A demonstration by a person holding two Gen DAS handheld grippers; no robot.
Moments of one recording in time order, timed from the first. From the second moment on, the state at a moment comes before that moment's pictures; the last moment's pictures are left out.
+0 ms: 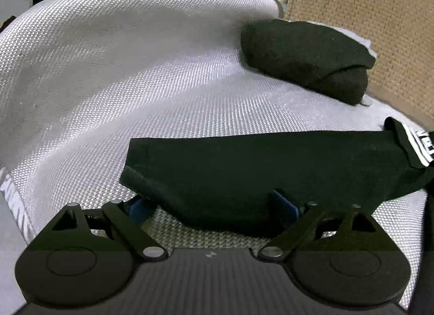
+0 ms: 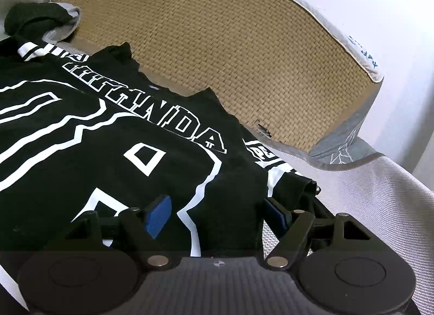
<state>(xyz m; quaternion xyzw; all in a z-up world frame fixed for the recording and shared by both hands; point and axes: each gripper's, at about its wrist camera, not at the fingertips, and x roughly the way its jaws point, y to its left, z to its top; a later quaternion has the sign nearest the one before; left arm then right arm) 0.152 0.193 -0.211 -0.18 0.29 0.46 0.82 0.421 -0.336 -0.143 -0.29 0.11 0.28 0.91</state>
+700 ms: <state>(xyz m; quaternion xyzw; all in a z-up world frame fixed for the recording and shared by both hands) 0.170 0.210 -0.199 -0.21 0.37 0.44 0.79 0.425 -0.338 -0.143 -0.28 0.12 0.28 0.91</state>
